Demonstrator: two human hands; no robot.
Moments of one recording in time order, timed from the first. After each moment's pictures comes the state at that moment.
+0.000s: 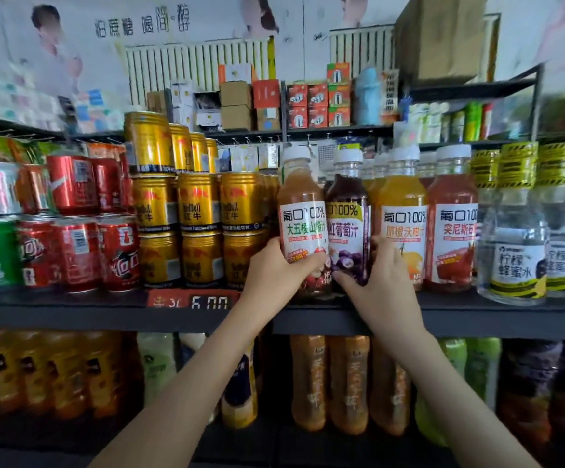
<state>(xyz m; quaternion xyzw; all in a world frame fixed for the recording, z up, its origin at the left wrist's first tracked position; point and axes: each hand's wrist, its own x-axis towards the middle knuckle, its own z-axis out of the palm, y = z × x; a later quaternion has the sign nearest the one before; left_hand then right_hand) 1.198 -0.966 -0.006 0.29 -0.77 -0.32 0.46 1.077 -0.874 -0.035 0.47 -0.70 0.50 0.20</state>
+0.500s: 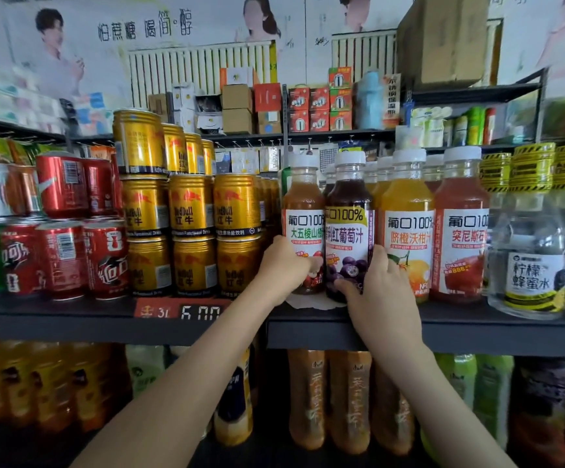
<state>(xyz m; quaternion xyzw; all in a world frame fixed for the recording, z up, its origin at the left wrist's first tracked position) 1.152 -1.010 0.003 0.34 -0.77 -0.37 0.40 1.079 -0.885 -0.033 0.44 -0.77 0.42 0.20</state>
